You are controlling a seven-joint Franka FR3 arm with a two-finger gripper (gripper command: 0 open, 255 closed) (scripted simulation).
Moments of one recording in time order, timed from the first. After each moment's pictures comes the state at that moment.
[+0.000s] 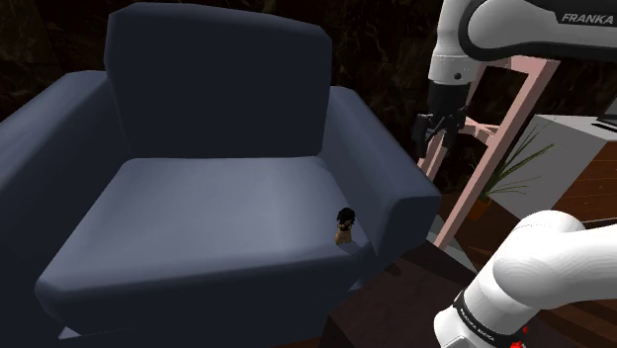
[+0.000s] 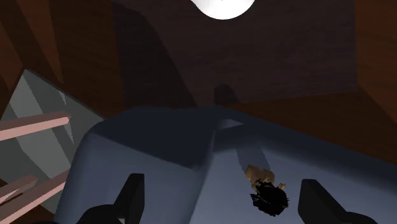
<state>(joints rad) -0.01 -0.82 0.02 -2.40 -0.09 1.45 0.15</state>
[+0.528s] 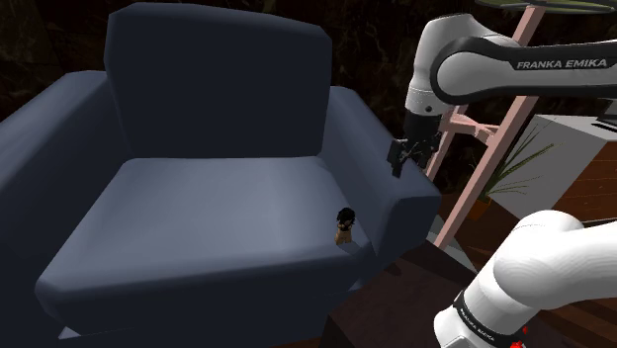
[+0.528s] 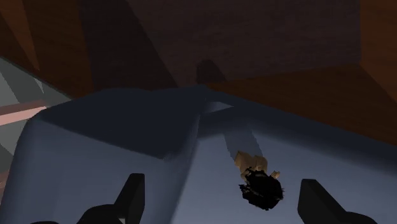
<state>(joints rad) -0.01 -0.79 0.05 -2.56 -0.05 1.70 0.22</state>
